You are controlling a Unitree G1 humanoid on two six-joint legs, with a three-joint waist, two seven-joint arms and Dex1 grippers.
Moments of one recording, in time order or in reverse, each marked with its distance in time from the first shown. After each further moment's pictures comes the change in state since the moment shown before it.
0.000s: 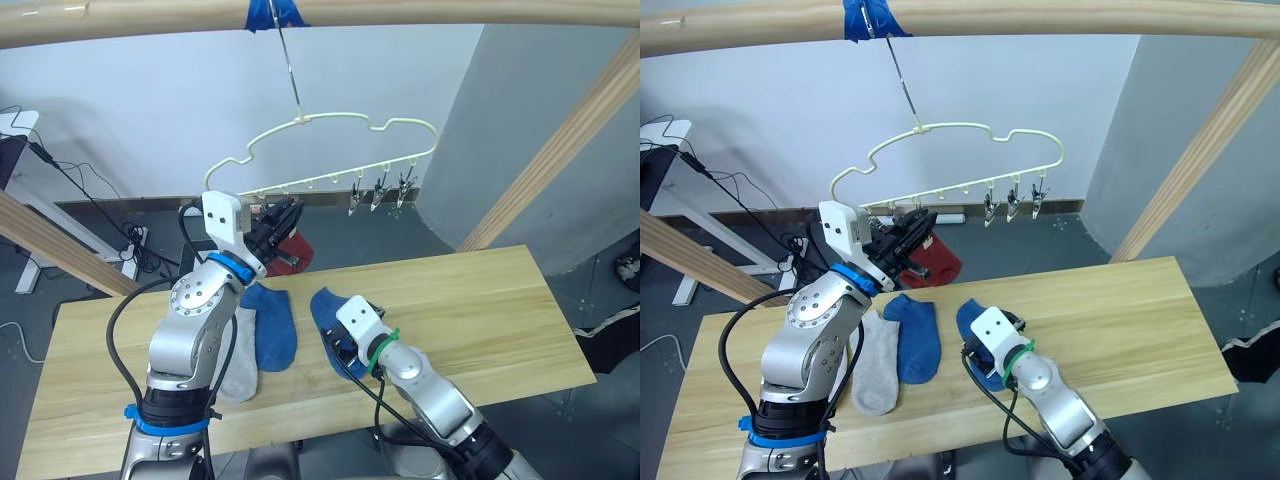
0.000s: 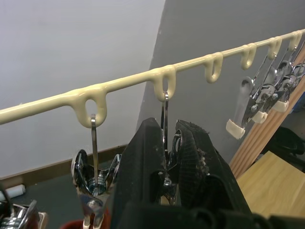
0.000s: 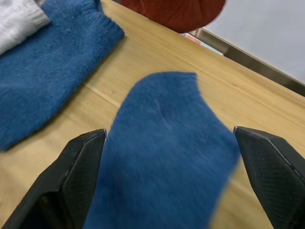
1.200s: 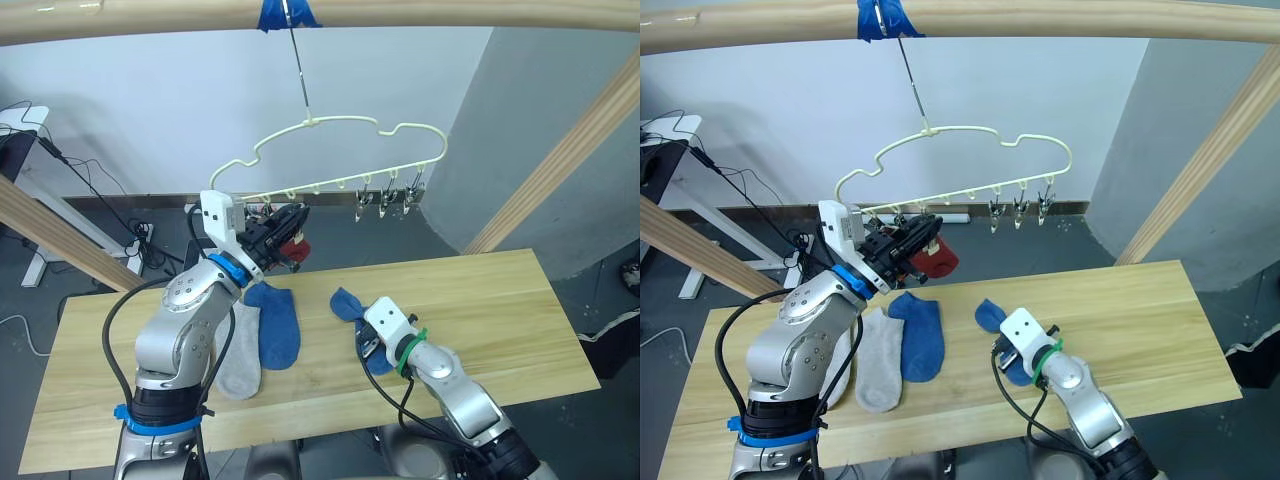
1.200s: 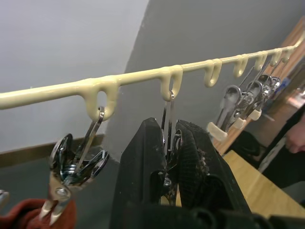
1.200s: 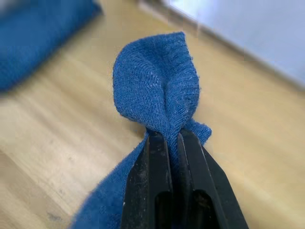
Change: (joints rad) left arm -0.020 0.023 0.053 -0.008 -0.223 0.170 -0.075; right arm 0.079 -0.119 -0.147 -0.178 0.031 -0.057 0.241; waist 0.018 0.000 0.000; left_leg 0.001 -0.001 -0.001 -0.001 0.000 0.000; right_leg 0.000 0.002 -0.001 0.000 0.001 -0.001
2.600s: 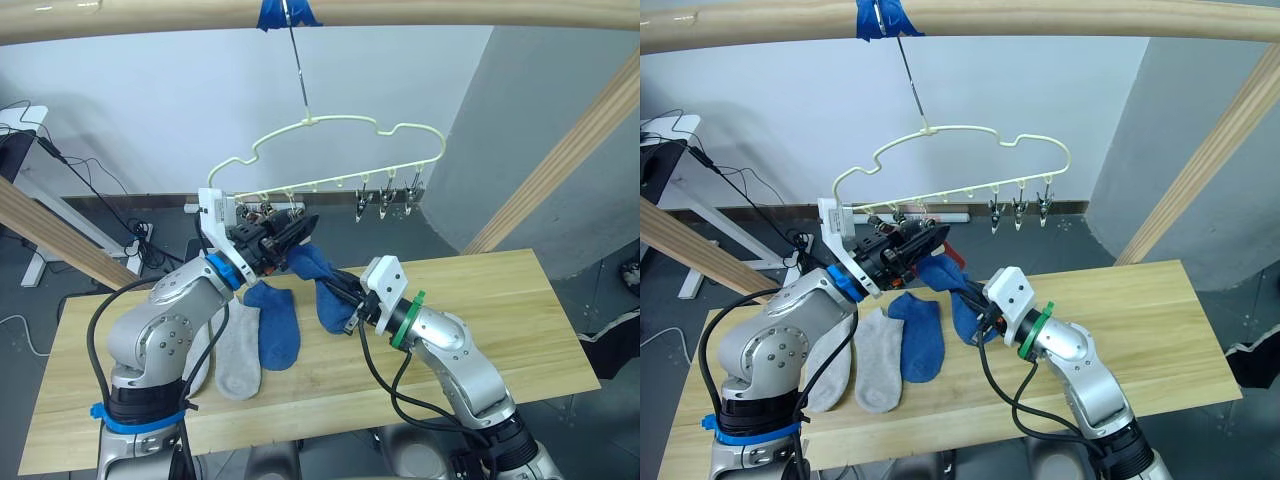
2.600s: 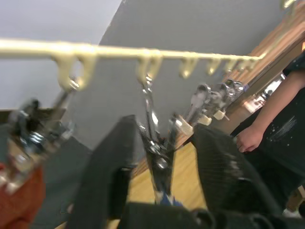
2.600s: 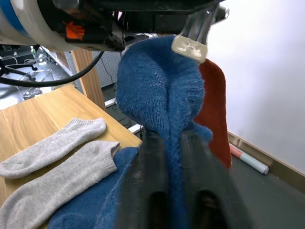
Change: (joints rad) left arm 0.009 0.069 0.058 -0.042 -0.238 0.194 0.035; right arm -0.103 0.080 -0.060 -0.110 0.191 -0.089 0.175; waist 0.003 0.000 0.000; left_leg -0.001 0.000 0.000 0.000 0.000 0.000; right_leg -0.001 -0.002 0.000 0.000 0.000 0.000
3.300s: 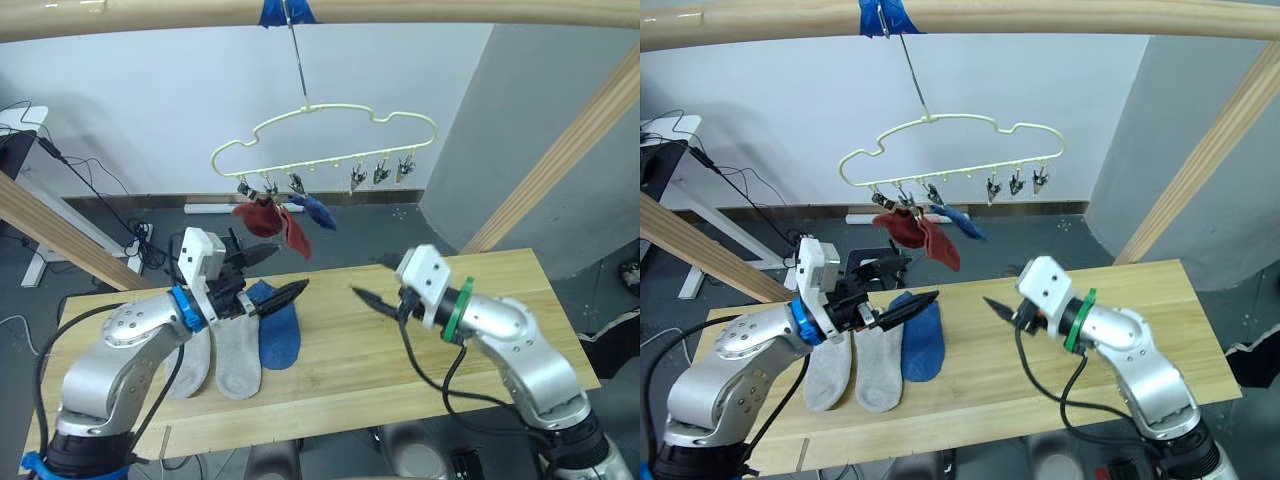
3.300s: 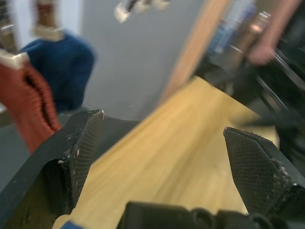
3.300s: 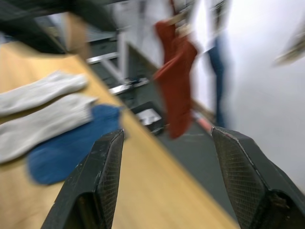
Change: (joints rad) left arm 0.245 0.281 -0.014 -0.107 0.175 -0.261 -0.360; right arm -0.088 -0.287 -0.180 -0.332 0.067 0.387 0.042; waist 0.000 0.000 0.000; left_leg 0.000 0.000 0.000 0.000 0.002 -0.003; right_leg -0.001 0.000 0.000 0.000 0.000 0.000
